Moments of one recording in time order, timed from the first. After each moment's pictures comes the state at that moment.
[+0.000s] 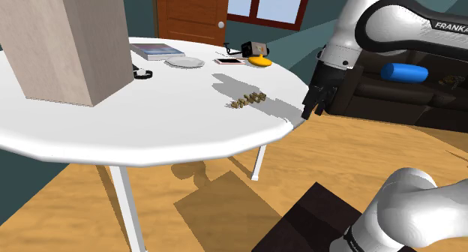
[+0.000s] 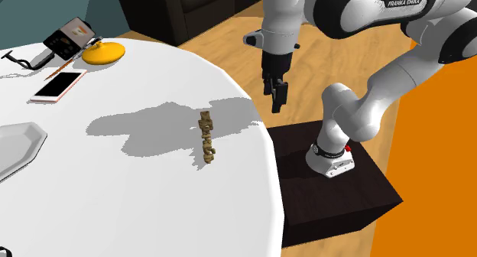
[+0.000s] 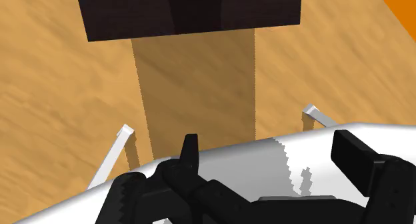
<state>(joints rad) 0.01 -0.79 -0.02 -2.35 0.09 1.57 0.03</state>
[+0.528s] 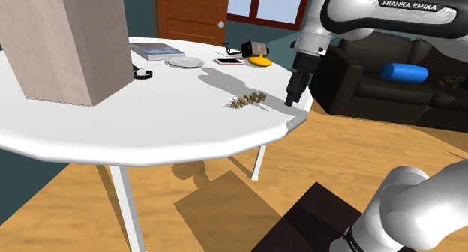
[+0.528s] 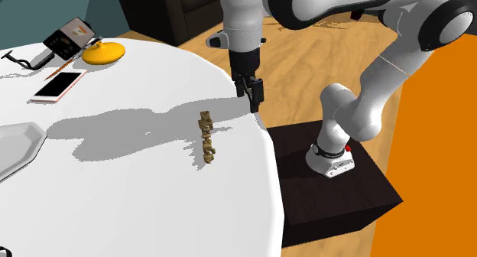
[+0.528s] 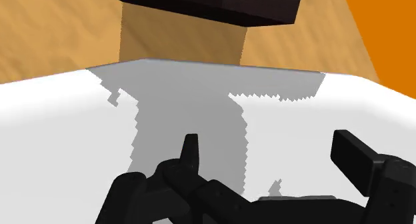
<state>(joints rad) 0.09 -0.50 -0.10 -2.10 0.11 1.56 -0.22</state>
